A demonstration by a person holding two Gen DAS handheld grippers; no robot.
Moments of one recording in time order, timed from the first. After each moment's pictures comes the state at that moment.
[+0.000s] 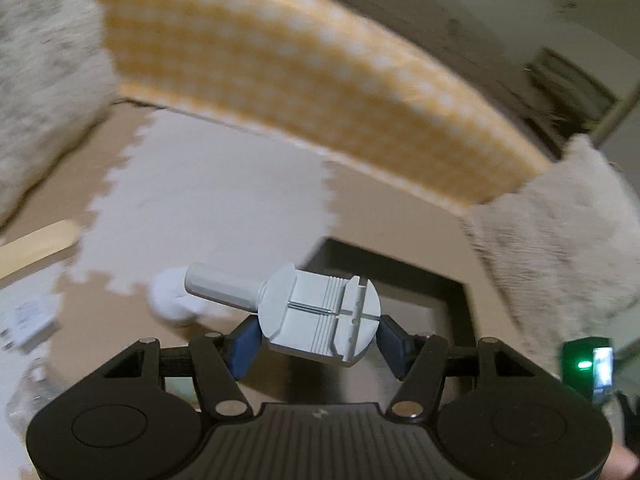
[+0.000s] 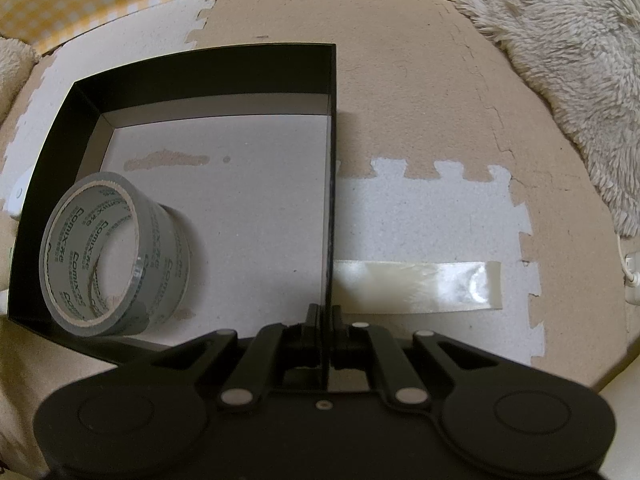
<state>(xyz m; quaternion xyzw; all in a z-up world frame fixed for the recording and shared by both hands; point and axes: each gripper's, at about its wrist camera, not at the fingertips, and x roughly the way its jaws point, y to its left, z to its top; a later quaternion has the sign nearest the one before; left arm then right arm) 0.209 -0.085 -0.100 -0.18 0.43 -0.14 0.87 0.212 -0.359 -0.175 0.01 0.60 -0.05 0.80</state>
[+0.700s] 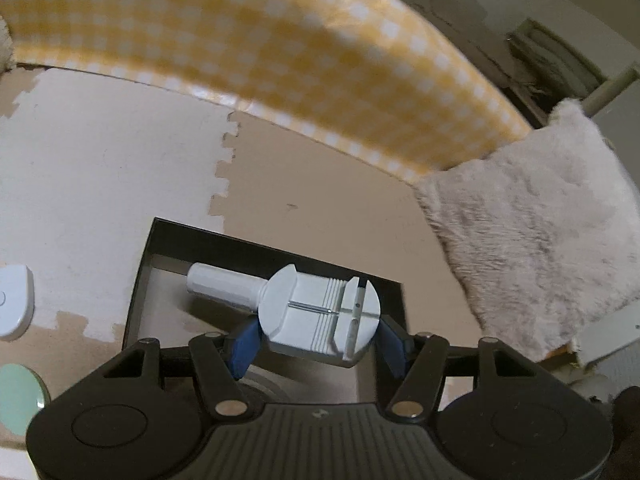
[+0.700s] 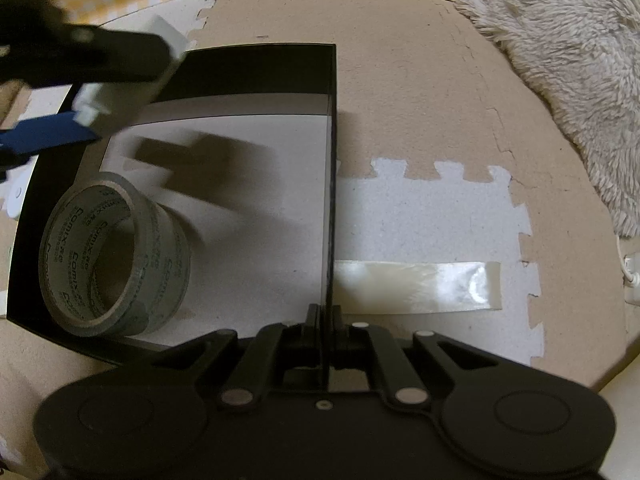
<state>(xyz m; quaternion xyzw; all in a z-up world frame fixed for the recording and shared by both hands) 0.273 -0.199 -0.137 -0.20 0.48 -0.18 0.84 0.212 -0.358 -0.175 0.01 0.60 -0.05 0.80</state>
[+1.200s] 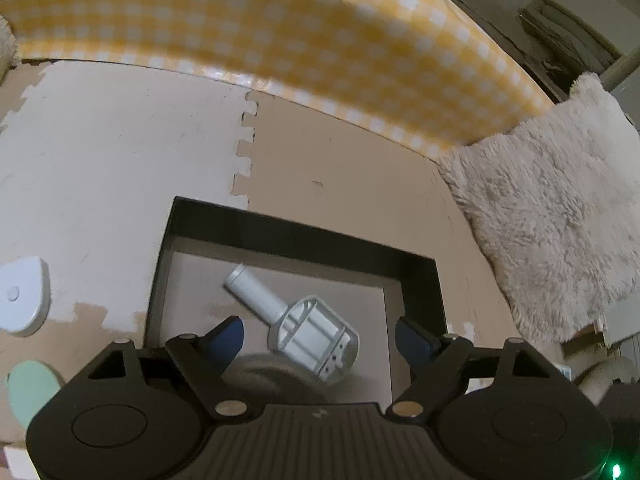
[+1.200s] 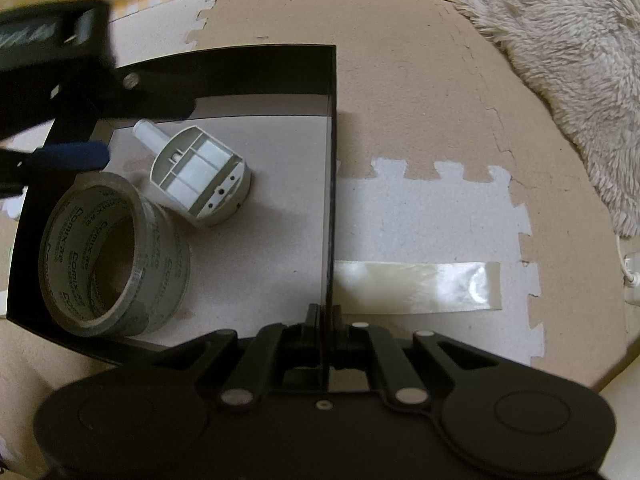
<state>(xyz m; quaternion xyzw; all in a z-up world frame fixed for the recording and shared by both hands) 0.271 -0.193 -0.144 -0.16 0.51 -0.18 0.83 0.211 -0.358 -0.174 0.01 0.60 -0.04 0.80</state>
